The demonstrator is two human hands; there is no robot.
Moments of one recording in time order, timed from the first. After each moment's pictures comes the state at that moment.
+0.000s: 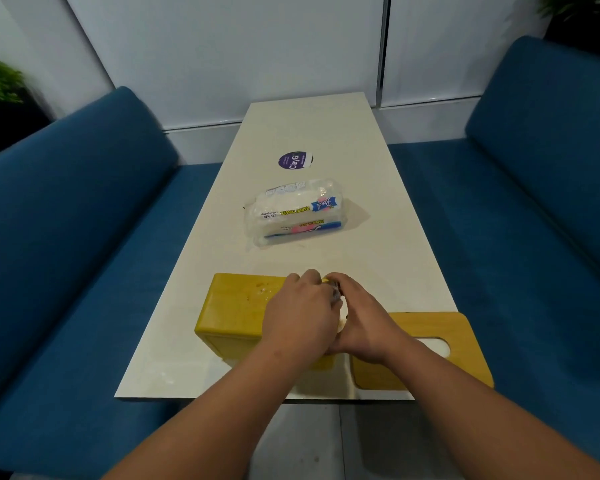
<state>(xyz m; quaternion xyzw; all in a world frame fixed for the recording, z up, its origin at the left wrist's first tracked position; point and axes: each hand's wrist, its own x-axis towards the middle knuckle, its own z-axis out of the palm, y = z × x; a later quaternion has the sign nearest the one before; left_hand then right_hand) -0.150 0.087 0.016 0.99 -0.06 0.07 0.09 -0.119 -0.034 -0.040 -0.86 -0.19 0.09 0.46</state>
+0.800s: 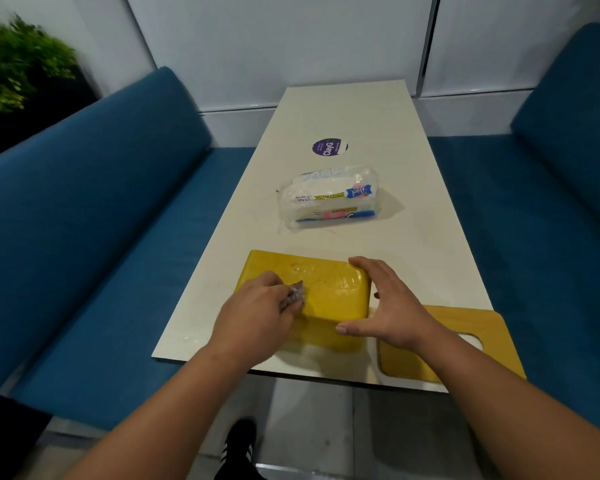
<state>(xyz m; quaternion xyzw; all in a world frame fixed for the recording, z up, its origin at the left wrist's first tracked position) -0.195 0.186 0.010 0.99 -0.01 0.07 0.15 -0.119 -0.035 -0.045 -0.88 -0.22 0.09 0.42</state>
